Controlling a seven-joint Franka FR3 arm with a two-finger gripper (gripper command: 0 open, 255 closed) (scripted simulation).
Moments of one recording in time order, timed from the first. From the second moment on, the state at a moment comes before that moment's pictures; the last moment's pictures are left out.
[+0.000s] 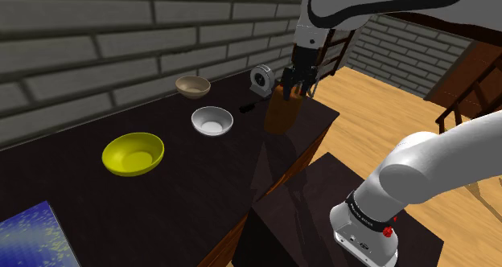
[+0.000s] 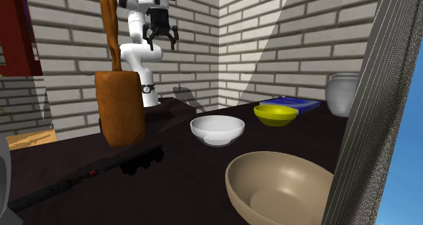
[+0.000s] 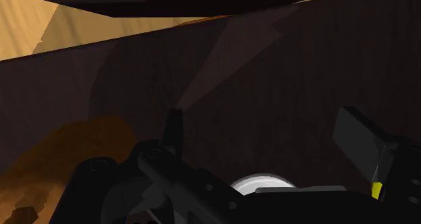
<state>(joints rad) 0.01 -0.46 0.04 -2.40 0.11 1.77 0.01</state>
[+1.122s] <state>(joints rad) 0.01 0.20 0.04 -2.03 0.11 2.08 -0.01</state>
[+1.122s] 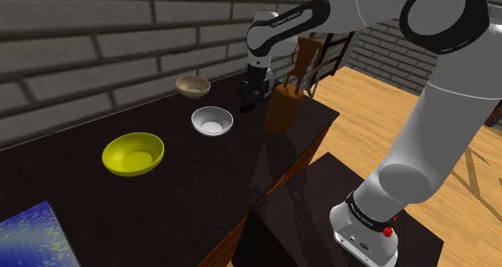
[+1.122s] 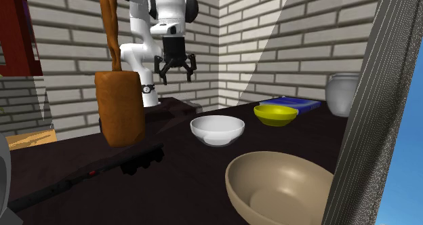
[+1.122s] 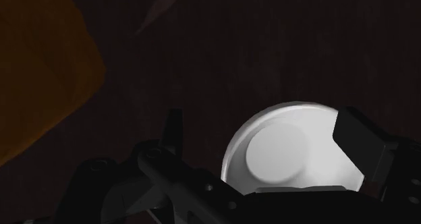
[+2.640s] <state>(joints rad) 0.01 0.80 0.03 -1.44 0.10 2.11 0.00</state>
